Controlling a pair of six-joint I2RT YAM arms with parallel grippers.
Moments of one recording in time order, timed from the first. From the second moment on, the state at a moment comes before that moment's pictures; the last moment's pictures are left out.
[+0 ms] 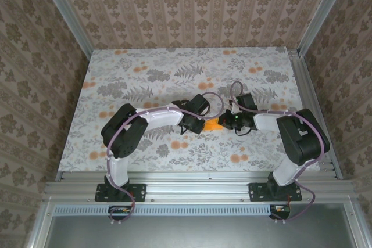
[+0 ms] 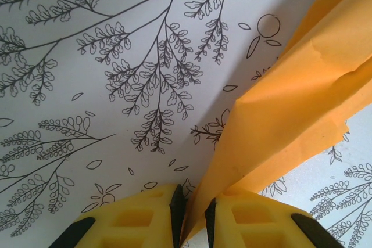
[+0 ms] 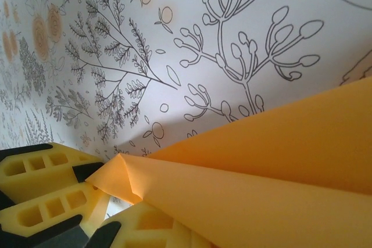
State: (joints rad) left arm -0.90 1.94 1.24 -0.50 0.00 -0.25; right arm 0.28 1.66 0.69 0.01 -0.50 0.68
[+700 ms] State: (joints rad) left arm -0.91 1.95 1.25 -0.52 -0.02 -0.21; right arm 0.31 1.61 0.63 -0.01 -0.49 0.68
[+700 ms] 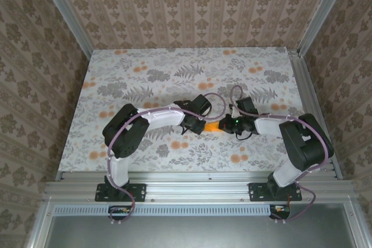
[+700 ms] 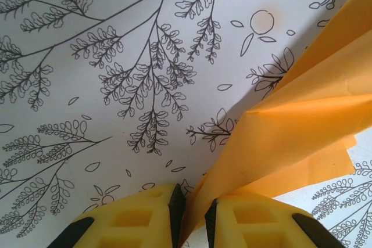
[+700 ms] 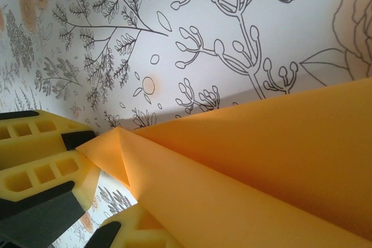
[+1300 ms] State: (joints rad) left arm -0.92 1.94 1.25 -0.52 -0.03 -0.11; right arm 0.30 1.63 0.63 -0.01 -0.48 0.67
